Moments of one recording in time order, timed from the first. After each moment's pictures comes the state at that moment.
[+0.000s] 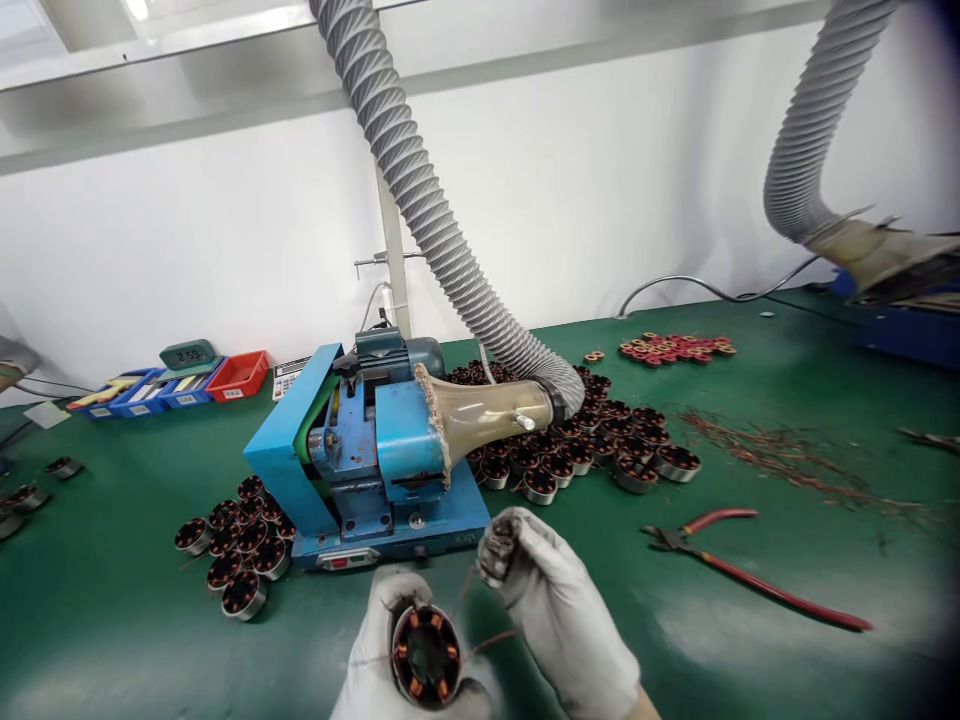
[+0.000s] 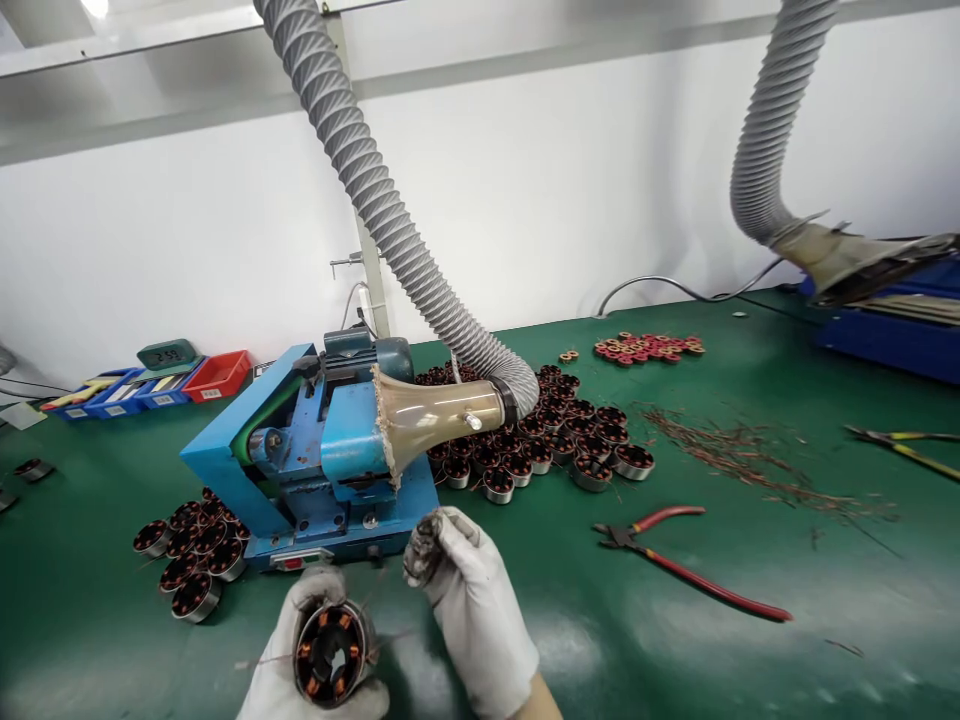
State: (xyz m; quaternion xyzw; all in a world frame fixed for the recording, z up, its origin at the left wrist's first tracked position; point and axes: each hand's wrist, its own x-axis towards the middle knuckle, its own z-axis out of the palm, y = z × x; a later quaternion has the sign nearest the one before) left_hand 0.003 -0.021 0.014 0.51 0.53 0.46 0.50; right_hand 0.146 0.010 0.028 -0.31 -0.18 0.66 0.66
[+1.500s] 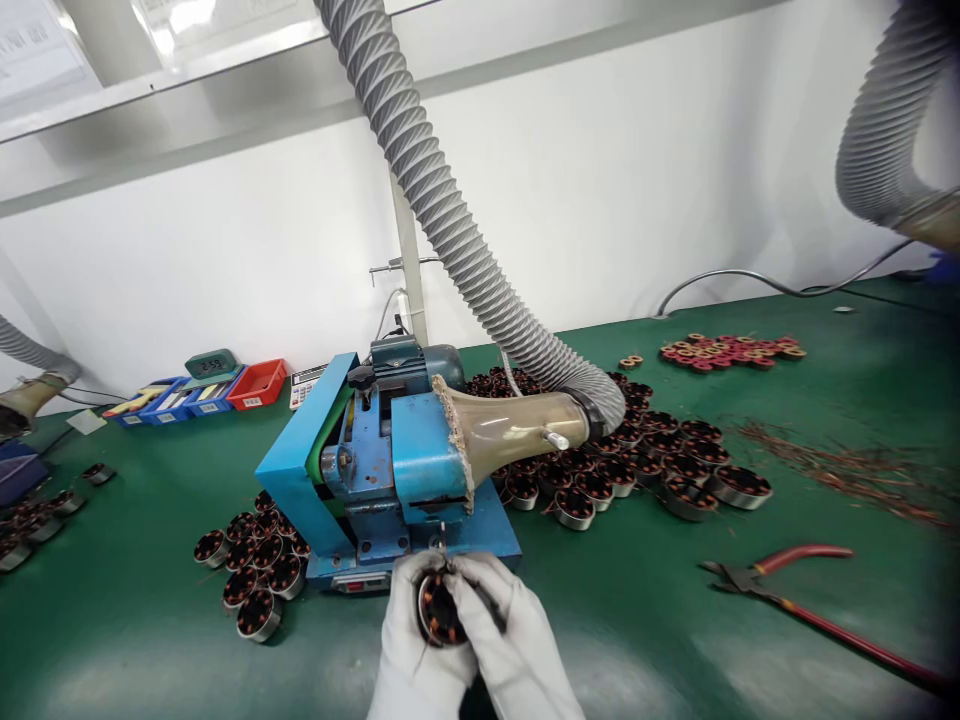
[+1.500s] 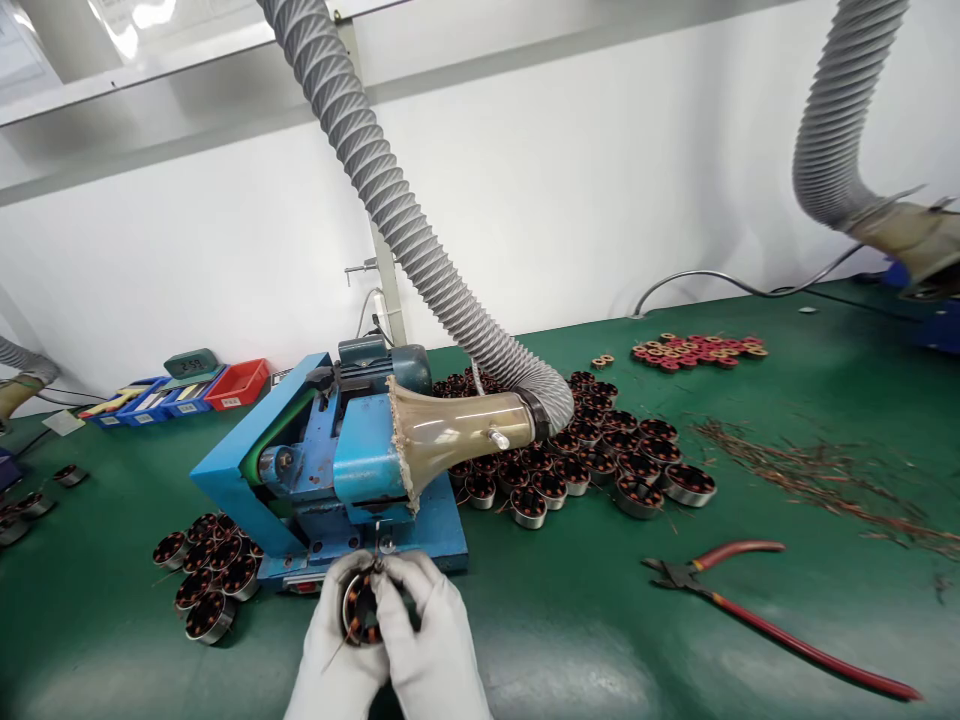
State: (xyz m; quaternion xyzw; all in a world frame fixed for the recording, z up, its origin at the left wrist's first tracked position) left_hand 0.018 0.028 -0.020 0.53 0.53 0.55 0.38; right_hand 0.117 0.029 -0.003 -0.50 -0.58 0.35 0.54
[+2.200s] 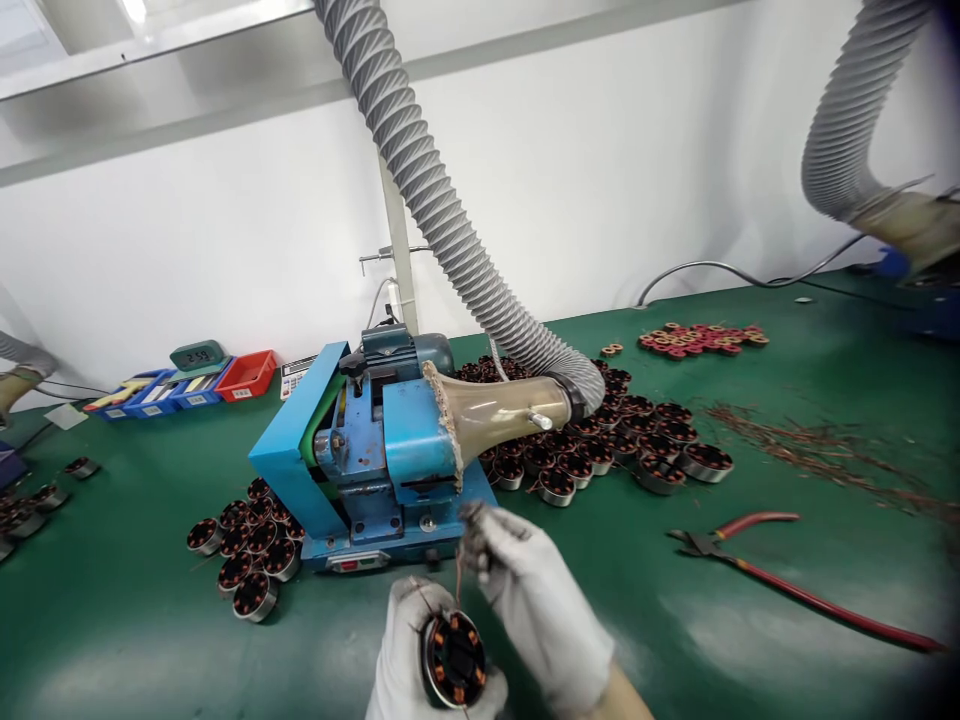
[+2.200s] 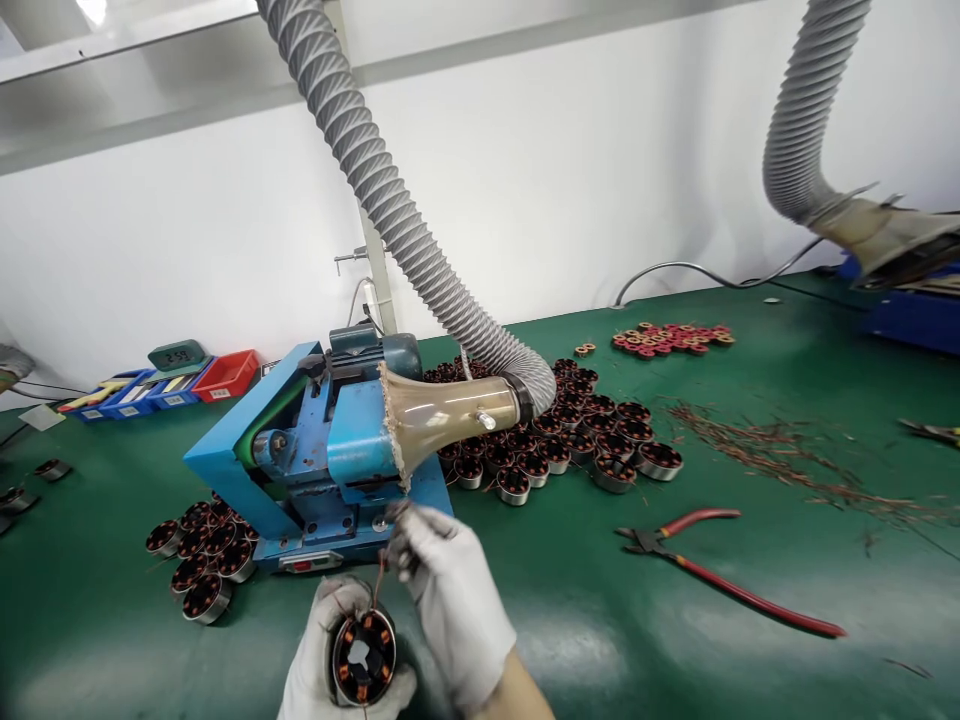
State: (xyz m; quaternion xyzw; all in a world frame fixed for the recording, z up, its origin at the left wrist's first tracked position) left_hand 0.020 -0.017 -0.010 0.63 0.50 0.53 0.27; right_hand 0.129 0.035 0.022 -0.37 -0.22 0.64 0.64
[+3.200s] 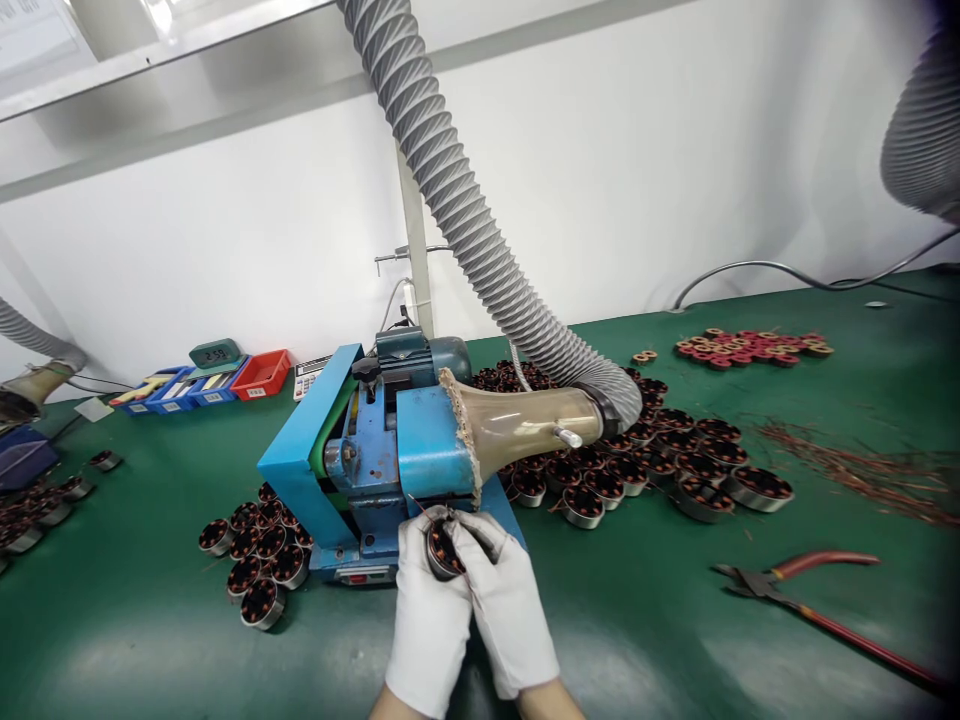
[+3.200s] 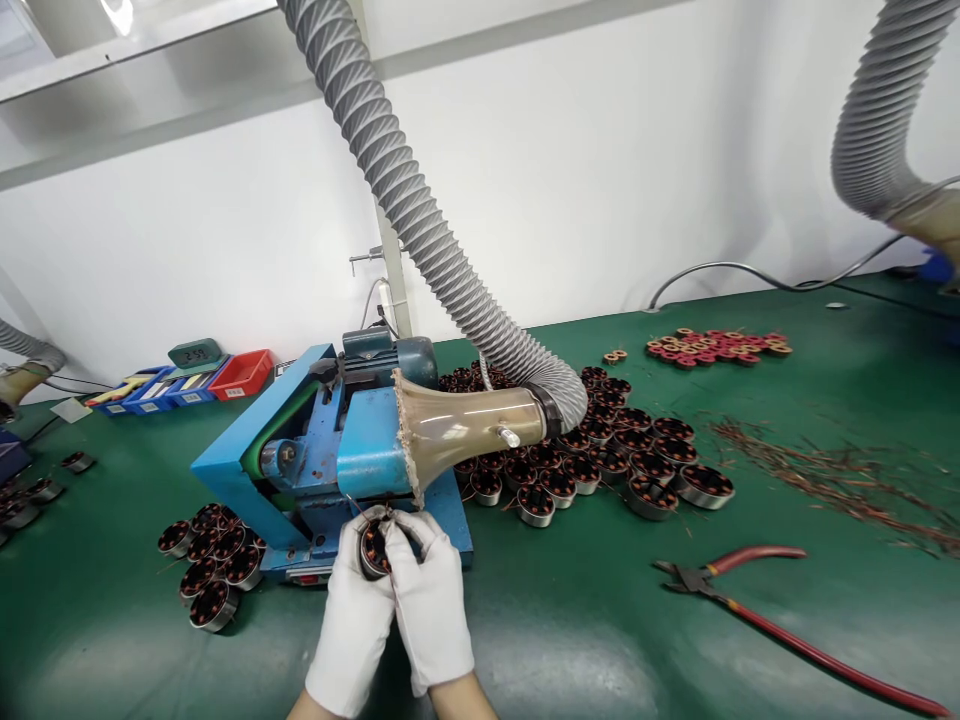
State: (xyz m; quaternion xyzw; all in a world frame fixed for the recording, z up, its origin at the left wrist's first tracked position) left_hand 0.032 0.053 -0.019 0.47 0.56 0.55 0.40; right_hand 0.104 0.058 -0.015 -0.49 -0.44 0.43 0.62
